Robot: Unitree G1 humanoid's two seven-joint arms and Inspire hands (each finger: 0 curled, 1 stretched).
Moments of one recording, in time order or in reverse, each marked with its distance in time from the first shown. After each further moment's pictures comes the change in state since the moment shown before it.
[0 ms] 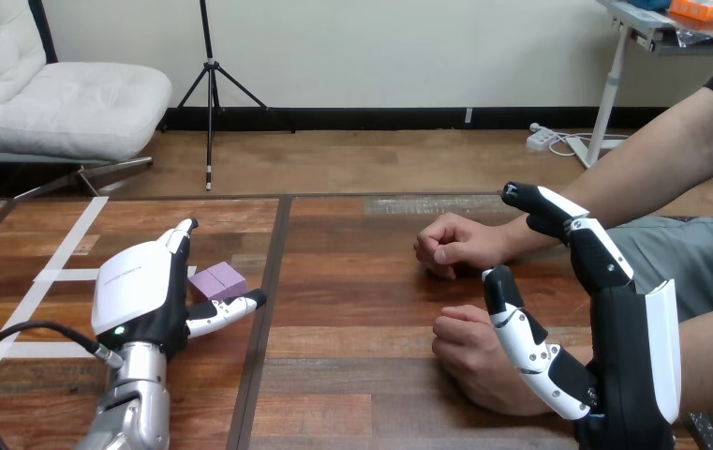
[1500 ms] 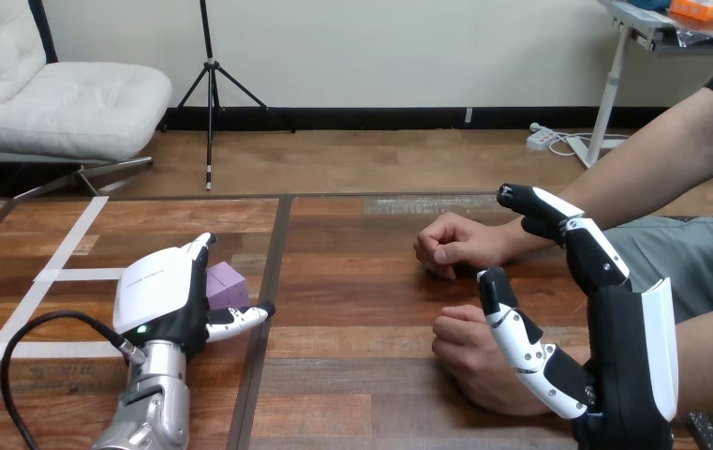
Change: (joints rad) left arm -0.060 -0.051 -0.051 0.086 -0.027 0.054 -0.022; right arm 0.000 0.000 -0.001 -0.006 0.008 0.010 0.024
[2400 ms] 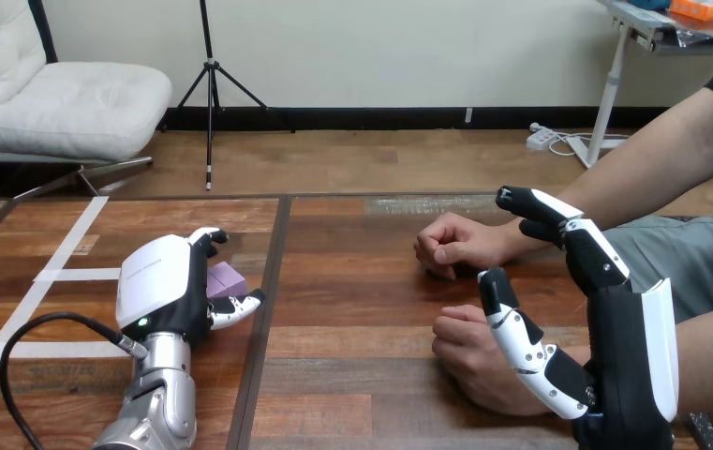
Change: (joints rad) left arm -0.010 -0.008 0.014 0.003 -0.071 -0.083 0.045; right arm 0.004 0.000 -0.001 -0.005 0.001 0.004 0.006
